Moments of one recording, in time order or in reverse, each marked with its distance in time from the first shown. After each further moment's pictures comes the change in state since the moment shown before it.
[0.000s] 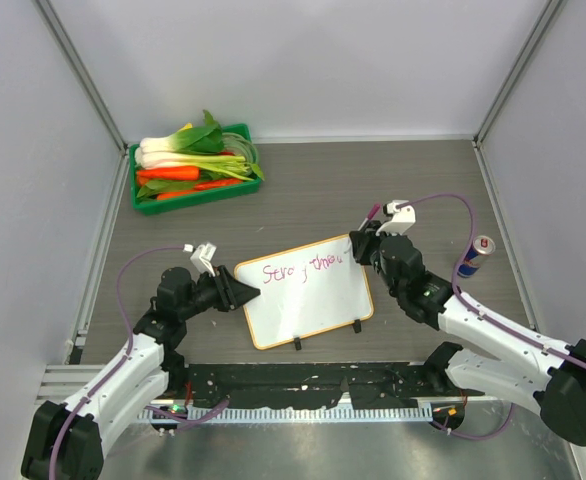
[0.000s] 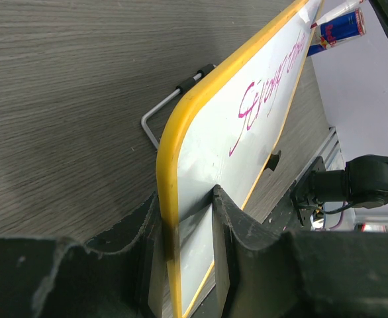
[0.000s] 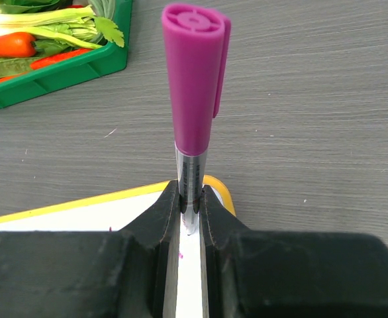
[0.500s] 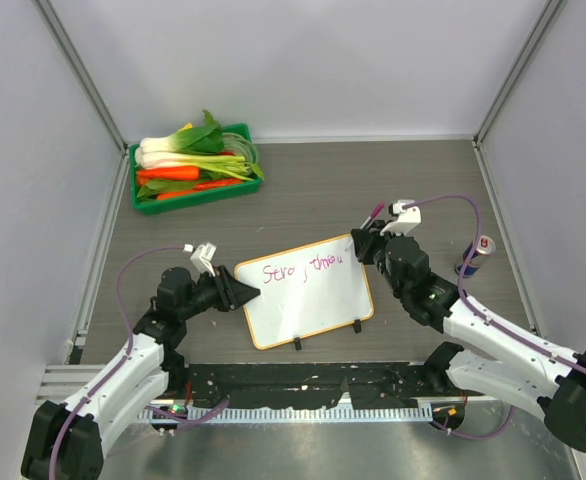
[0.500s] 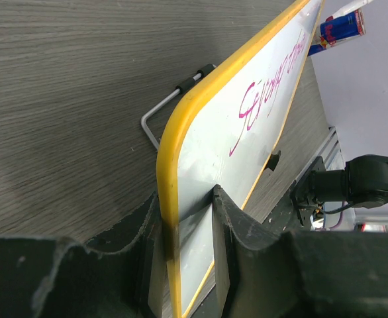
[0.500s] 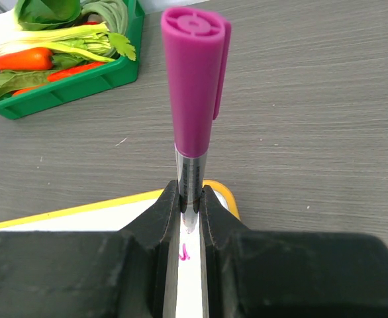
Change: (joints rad) left arm -0.001 0.000 0.000 0.001 0.000 0.000; right arm 0.002 -0.053 0.000 -0.002 -0.012 0.000
